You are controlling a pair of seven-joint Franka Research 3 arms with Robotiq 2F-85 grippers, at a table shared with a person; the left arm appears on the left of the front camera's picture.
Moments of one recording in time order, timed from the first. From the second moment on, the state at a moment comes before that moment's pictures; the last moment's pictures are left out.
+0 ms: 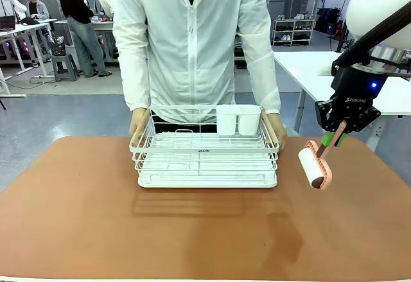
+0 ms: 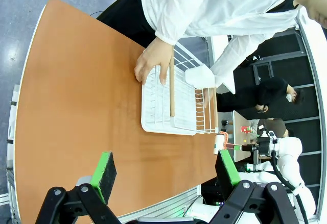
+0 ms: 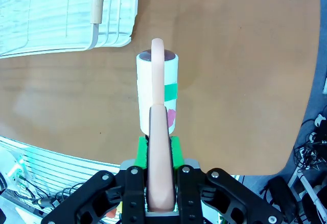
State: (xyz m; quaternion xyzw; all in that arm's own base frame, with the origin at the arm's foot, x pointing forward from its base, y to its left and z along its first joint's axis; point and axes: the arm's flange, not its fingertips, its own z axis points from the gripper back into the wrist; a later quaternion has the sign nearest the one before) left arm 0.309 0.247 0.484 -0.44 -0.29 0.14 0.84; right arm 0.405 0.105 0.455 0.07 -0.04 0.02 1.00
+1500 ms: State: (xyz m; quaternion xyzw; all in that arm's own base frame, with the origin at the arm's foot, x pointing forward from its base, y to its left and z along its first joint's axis) left arm 0.309 0.247 0.484 -0.44 -0.29 0.14 0.84; right arm 0.405 0.105 0.455 0.07 -0.04 0.02 1.00
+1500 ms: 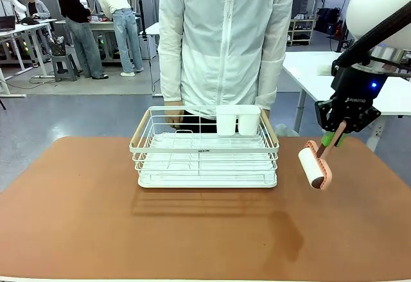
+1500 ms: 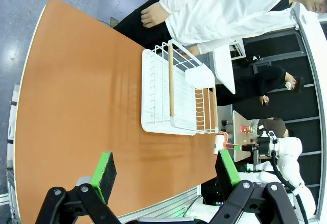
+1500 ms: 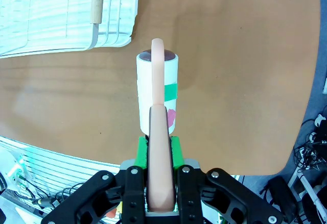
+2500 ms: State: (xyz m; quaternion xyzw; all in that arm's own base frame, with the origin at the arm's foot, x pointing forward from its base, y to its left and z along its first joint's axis) left arm 0.309 0.247 0.483 -0.44 -0.29 0.14 0.84; right arm 0.443 0.083 0.453 0.07 0.02 -0.39 0.92
